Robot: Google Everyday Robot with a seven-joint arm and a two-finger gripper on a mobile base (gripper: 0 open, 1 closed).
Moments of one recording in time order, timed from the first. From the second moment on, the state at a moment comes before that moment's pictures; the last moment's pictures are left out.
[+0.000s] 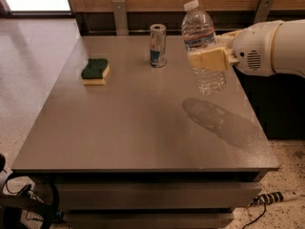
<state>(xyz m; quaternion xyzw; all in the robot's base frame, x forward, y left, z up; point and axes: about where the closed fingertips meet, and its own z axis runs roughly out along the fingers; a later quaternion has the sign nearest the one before) 0.540 -0.122 0.983 -0.35 0.76 0.18 0.52</state>
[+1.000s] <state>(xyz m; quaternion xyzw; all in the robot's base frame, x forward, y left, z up) 0.551 -0.066 0.963 -0.38 0.64 0.27 0.62</state>
